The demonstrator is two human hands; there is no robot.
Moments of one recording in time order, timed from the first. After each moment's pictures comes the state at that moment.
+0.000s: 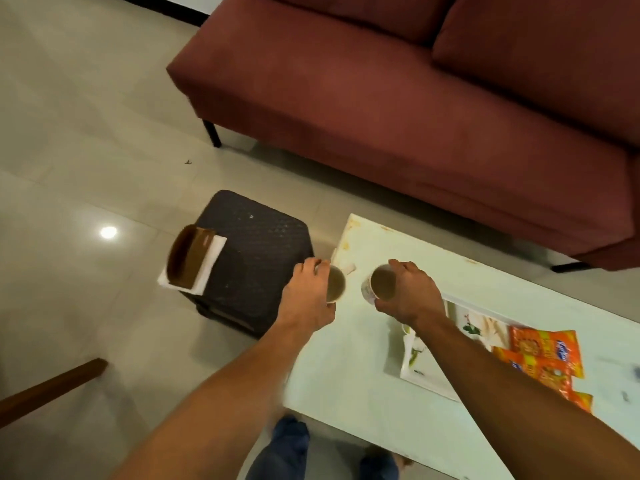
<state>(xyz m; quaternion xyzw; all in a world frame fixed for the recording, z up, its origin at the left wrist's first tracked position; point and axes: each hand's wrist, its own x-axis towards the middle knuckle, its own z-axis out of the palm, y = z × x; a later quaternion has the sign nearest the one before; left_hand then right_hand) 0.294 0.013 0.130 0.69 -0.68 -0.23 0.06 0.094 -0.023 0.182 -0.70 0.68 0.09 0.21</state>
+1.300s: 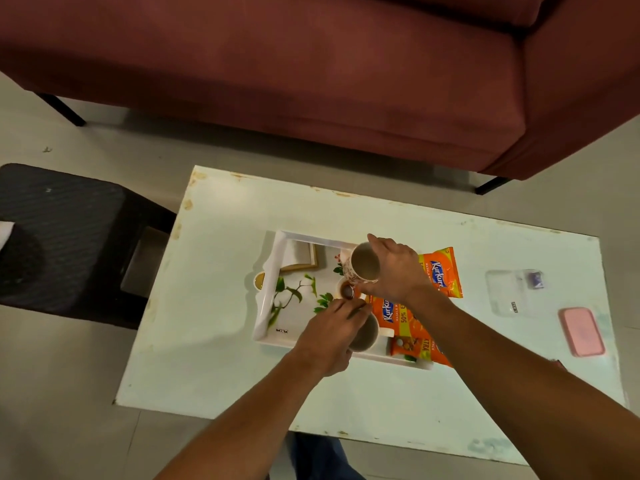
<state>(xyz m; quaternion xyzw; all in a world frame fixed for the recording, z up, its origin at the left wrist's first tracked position) -0.077 0.103 0.029 0.42 -0.86 -0.29 0.00 -0.258 0.014 0.053 -0.70 0.67 0.09 0.23</state>
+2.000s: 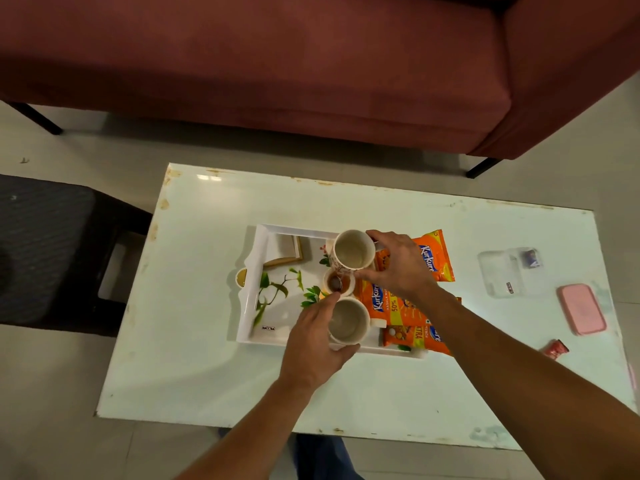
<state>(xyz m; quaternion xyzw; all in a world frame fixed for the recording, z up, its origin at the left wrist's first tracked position) -0.084 0.143 0.006 0.60 -0.69 -0.38 0.14 -0.295 0.036 0.029 -0.67 0.68 -0.11 0.28</state>
